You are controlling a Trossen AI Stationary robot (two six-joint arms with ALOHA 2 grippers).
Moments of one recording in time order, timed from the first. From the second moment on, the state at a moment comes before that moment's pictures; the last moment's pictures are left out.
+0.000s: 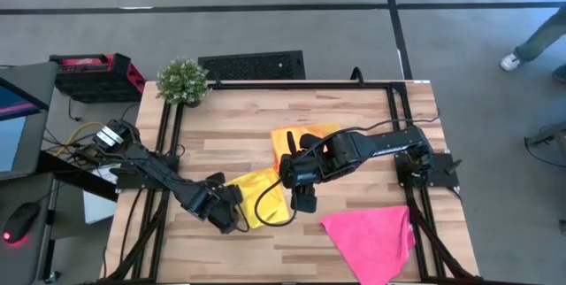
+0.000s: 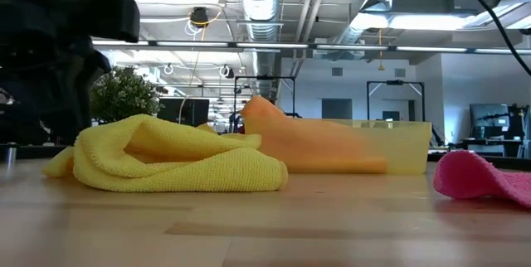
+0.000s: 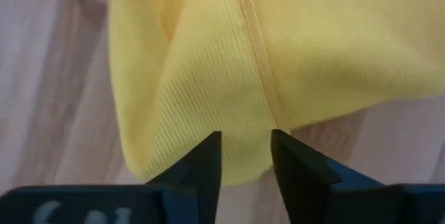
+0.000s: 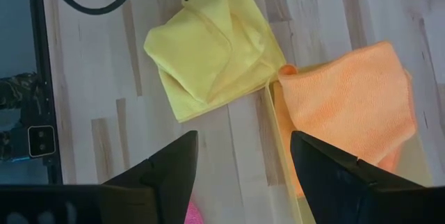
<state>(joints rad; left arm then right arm) -0.58 1.60 0.90 -0.68 -0.35 -0.88 0.30 2.03 2.33 -1.49 0.17 0.36</state>
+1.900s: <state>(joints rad) -0.73 1.63 0.88 -0.53 -0.43 -1.11 0.27 2.03 2.33 -1.49 0.17 0.34</state>
